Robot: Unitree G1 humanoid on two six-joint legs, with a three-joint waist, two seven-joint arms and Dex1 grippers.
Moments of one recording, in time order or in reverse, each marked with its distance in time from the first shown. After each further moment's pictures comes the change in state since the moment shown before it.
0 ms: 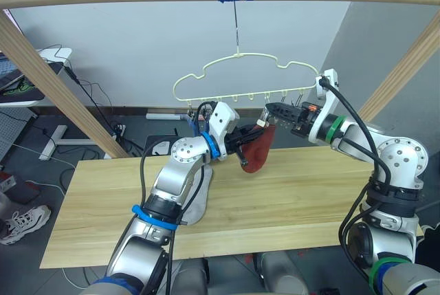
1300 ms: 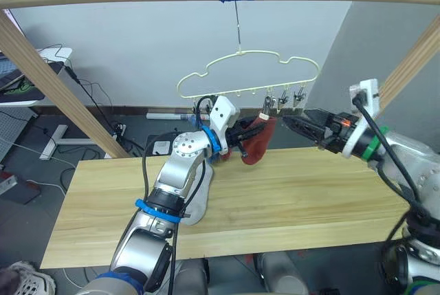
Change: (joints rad) left arm -0.051 -0.019 0.020 0.090 0.019 -0.066 -0.003; right arm 0.243 -0.238 -0.042 -0.314 0.107 -0.070 0.019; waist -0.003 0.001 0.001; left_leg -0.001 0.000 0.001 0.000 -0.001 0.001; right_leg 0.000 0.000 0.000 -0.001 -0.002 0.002
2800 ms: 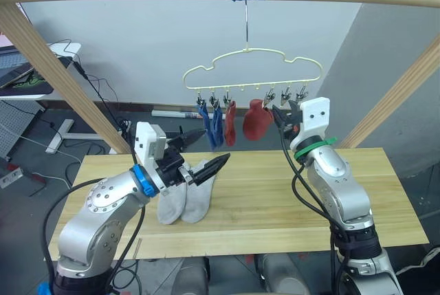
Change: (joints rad) left arm 0.547 0.314 0.297 -0.856 -0.461 0.462 0.128; right arm 0.071 0.345 0.465 0.242 -0.944 -0.792 -0.148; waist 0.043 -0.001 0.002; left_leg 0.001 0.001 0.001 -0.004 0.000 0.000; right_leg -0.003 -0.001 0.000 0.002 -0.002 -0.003
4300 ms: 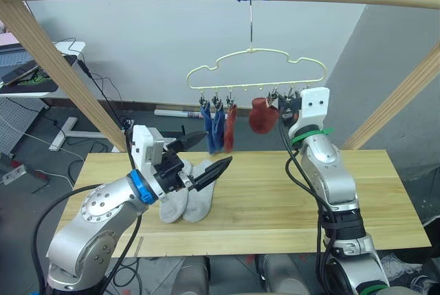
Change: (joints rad) left arm 0.045 0.029 0.005 -0.089 -0.086 0.021 0.075; right arm -0.123 0.097 -0.073 0.190 -0.097 -0.066 -0.060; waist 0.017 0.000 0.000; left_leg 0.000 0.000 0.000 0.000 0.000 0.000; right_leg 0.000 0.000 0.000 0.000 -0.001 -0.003
